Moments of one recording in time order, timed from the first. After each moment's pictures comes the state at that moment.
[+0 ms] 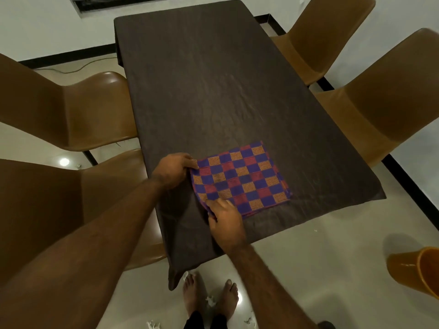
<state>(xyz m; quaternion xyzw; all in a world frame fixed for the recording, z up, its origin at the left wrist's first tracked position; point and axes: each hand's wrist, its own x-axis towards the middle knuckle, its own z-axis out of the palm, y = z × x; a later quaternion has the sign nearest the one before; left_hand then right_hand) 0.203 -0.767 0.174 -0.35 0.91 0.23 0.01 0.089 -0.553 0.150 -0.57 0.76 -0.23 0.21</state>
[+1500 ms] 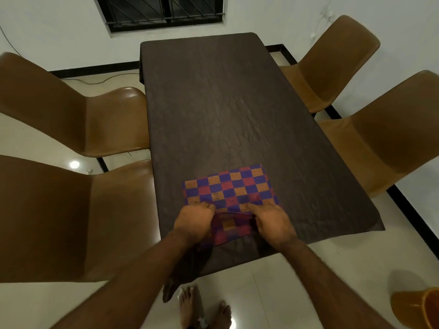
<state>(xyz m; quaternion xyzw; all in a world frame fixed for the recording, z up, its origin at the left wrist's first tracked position) 0.181 -0.652 0.176 -0.37 0.92 0.12 0.12 -0.046 -0.543 0.199 -0.67 0.72 -0.03 0.17</state>
